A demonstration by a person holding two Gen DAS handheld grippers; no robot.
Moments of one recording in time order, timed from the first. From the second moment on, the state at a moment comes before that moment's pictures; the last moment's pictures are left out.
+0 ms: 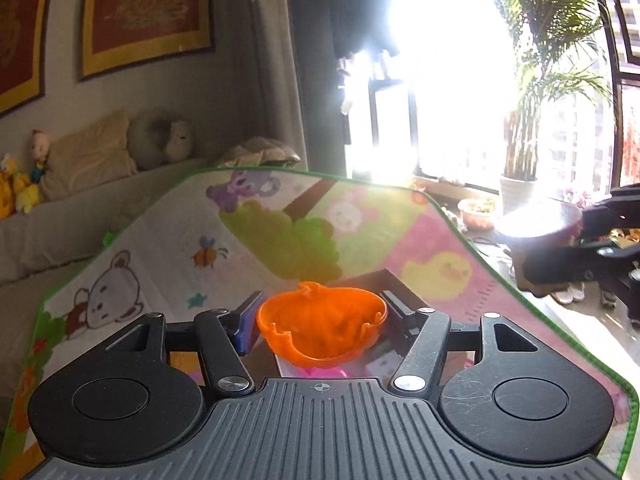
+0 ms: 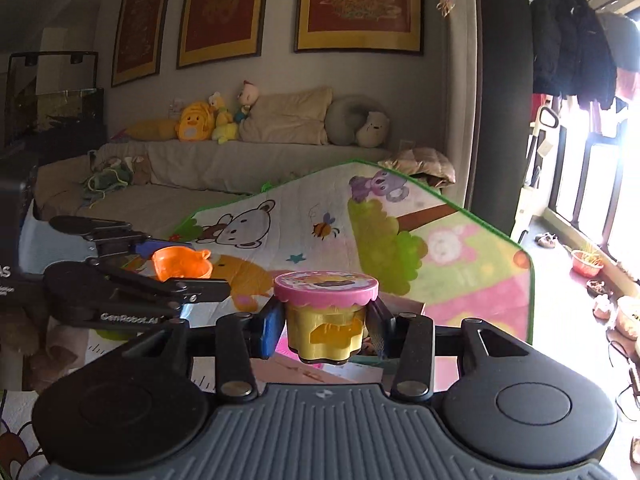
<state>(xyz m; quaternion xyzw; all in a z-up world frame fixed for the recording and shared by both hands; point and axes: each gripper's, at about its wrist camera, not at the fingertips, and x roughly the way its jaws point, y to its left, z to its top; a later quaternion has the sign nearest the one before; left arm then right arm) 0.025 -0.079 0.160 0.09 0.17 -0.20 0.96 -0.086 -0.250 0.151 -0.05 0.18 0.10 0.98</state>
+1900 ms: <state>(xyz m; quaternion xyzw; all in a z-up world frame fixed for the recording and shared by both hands) -0.023 0.118 0.020 0.01 0.29 0.03 0.96 0.001 -0.130 0.004 -0.09 0.42 0.26 0.86</state>
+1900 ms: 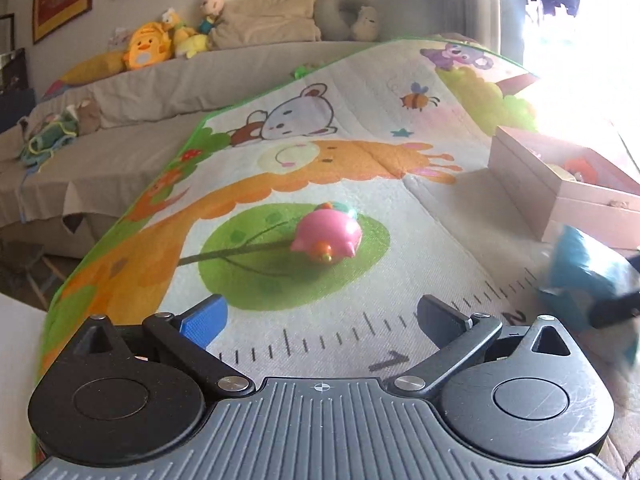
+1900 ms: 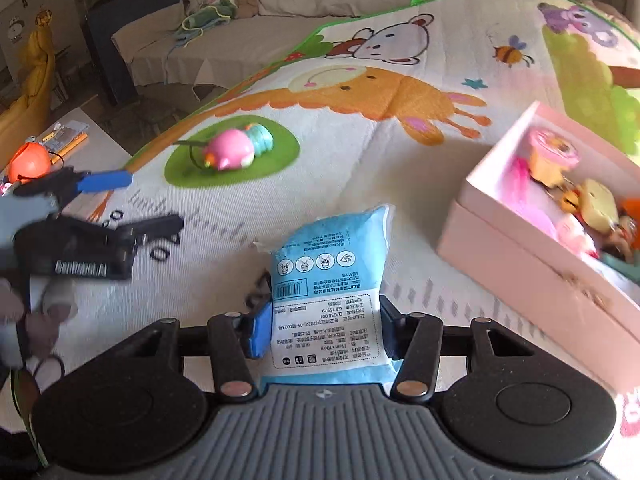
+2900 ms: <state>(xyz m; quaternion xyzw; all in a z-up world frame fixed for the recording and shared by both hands) -0.005 0.027 0.033 0.05 0.33 -0.11 0.94 -0.052 -0.235 -0.028 0.07 0.35 0.12 0.93</state>
